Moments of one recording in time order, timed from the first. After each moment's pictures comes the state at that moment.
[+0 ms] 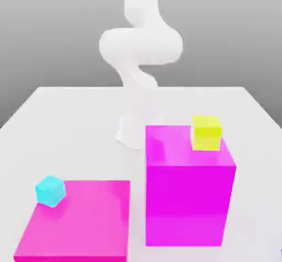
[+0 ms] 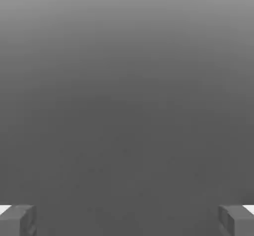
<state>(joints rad) 0.07 -0.73 0.01 -2.36 0.00 2.36 0.71</state>
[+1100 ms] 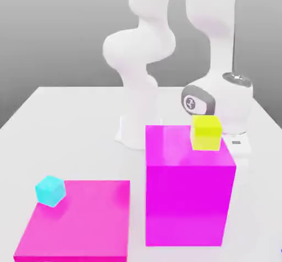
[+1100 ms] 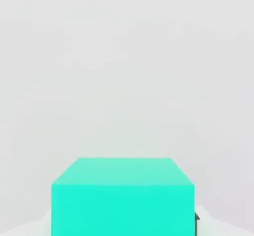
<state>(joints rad) 0.72 0.24 0.01 -2.88 -0.10 3.12 -0.02</state>
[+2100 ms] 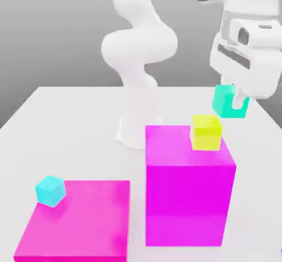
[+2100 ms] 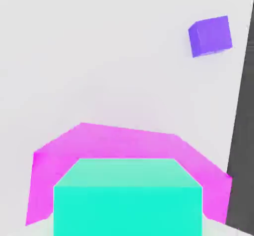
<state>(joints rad) 0.55 -0.46 -0.16 -2.45 -0.10 1.99 -0.48</state>
